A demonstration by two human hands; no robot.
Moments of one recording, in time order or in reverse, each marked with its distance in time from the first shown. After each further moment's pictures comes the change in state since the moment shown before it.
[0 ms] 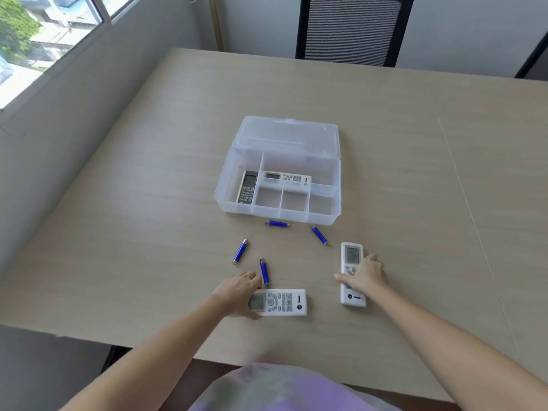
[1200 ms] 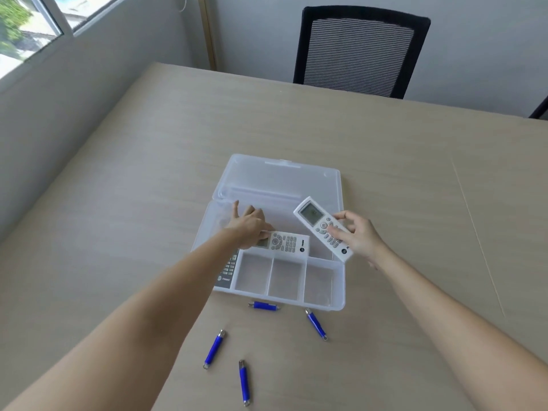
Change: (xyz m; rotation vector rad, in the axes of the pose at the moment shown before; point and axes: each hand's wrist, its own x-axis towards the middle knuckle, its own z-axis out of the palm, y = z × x) left_hand 0.226 -0.074 -0.227 0.051 0.213 -0.034; right_hand 0.158 -0.154 -0.142 0.656 -0.164 -0.467
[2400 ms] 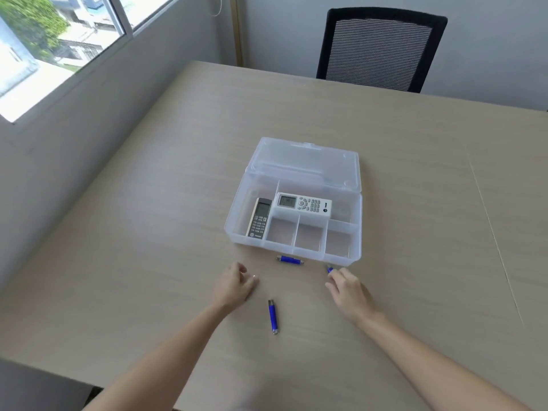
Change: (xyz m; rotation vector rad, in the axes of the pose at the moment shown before) left_hand -0.200 0.019 0.158 -0.818 0.281 -0.519; right_hand -0.149 0.108 0.106 -0.742 0.035 -0.276
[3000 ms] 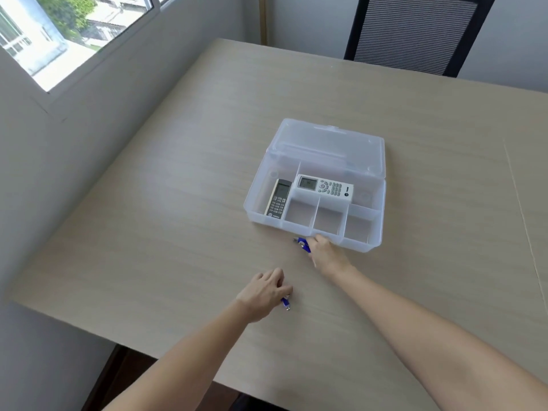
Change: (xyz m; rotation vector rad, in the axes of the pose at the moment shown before) left_hand -0.052 -0.010 0.024 0.716 -0.200 0.743; right_hand 0.058 -0.070 0.027 -0.254 -0.200 -0.165
